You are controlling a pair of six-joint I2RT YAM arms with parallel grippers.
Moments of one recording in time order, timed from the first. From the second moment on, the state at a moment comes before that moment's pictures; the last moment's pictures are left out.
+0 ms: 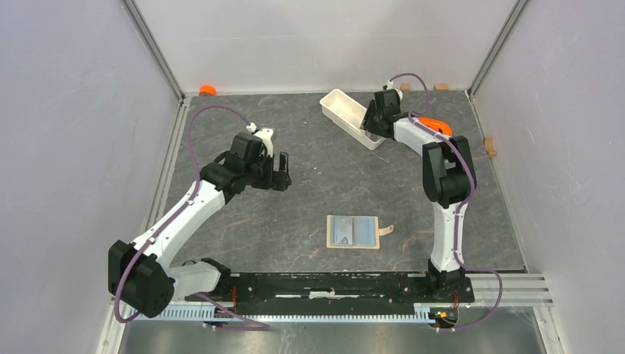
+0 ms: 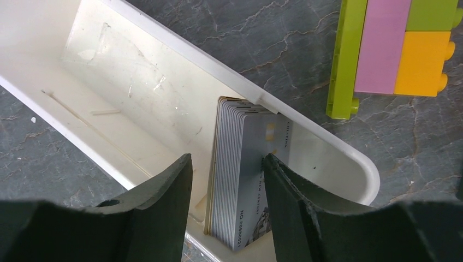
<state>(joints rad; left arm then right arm) -0.46 1.20 0.98 -0.58 0.05 -0.27 0.26 2.16 1.60 -0.20 0.13 0.53</state>
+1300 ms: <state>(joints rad) -0.46 1.20 0.98 -0.58 0.06 -0.27 0.28 2.17 1.65 -0.30 0.21 0.49</state>
